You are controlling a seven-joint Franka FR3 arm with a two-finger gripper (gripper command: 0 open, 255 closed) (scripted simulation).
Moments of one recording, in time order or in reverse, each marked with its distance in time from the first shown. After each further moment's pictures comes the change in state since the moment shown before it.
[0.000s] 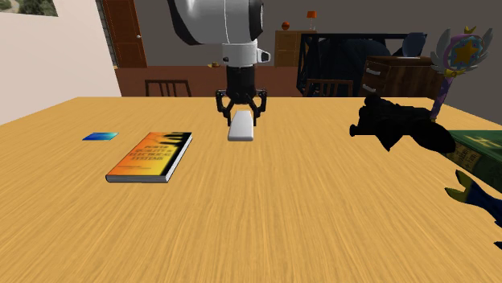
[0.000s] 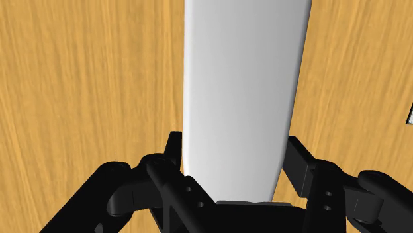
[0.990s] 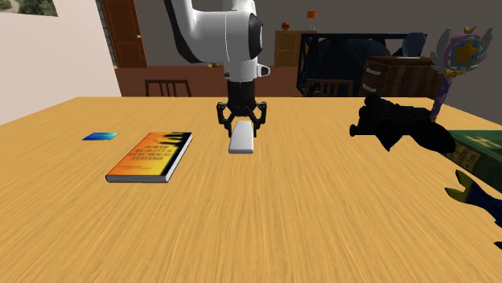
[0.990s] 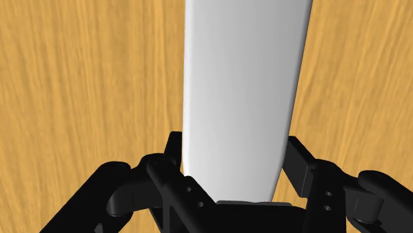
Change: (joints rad) arm -0.006 0.047 0.007 -0.033 0.018 0.078 -0.012
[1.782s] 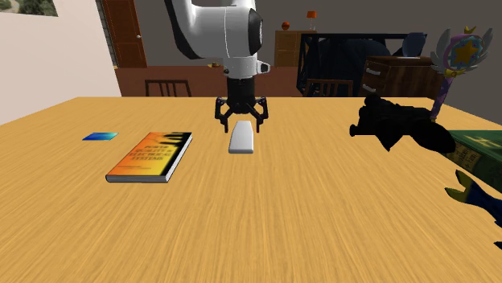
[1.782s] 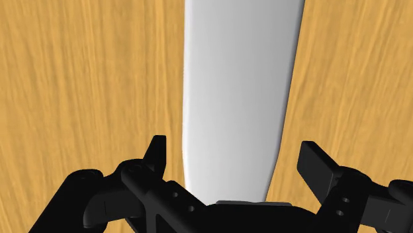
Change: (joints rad) arm 0.002 -0.009 -0.001 0.010 -0.004 -0.019 0.003
